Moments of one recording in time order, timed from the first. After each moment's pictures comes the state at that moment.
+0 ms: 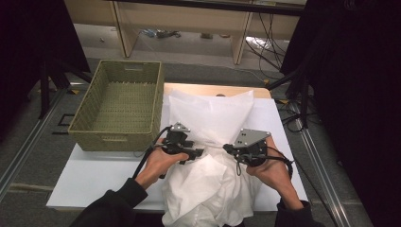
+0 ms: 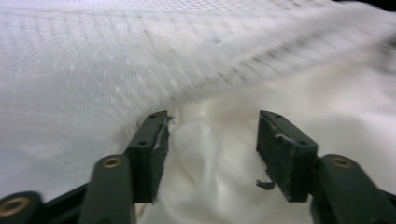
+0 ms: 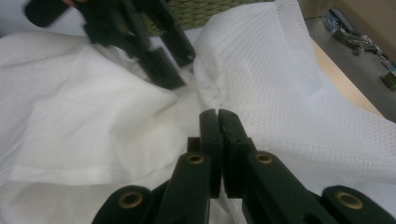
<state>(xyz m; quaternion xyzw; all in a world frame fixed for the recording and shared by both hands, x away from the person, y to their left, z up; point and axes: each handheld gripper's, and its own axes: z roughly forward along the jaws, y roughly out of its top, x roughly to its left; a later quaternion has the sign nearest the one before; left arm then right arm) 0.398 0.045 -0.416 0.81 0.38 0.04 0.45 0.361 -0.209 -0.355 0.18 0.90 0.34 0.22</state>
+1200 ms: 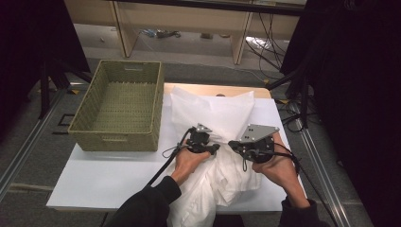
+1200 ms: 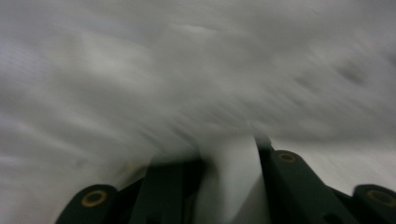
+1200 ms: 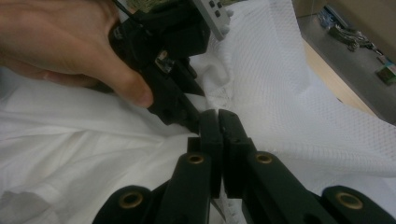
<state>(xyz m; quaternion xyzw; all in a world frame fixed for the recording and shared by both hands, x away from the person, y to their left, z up) 0.436 -0.028 -0.455 0.79 0.41 0.06 0.46 0.363 -0.221 -0.341 0.20 0.89 0.34 0.22</state>
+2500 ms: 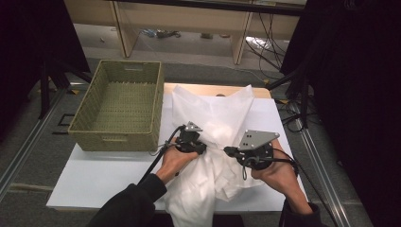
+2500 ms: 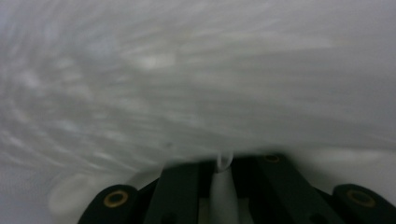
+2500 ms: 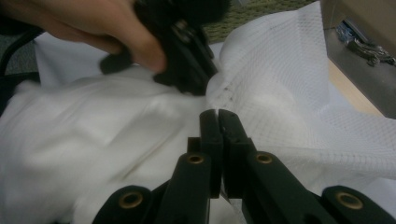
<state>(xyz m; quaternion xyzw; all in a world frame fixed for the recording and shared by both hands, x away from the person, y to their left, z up) 0.436 0.000 -0.457 0.80 0.40 0.06 0.44 0.344 -0.213 -0.337 0.17 0.89 0.36 0.20</state>
